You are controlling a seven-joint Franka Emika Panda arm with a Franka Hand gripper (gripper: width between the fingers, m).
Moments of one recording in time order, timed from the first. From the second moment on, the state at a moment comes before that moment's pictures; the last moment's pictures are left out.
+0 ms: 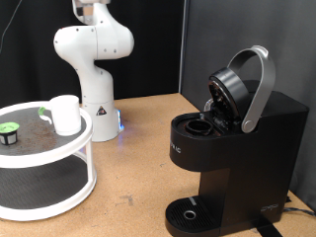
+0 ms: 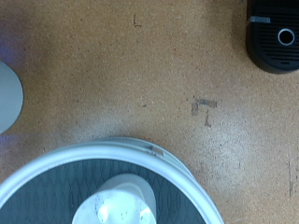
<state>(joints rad) -0.05 -0.79 -0.16 -2.39 -0.08 1.60 -0.96</state>
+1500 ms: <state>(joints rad) -0.07 -0.77 -0.52 -2.44 -0.28 1.69 -1.58</state>
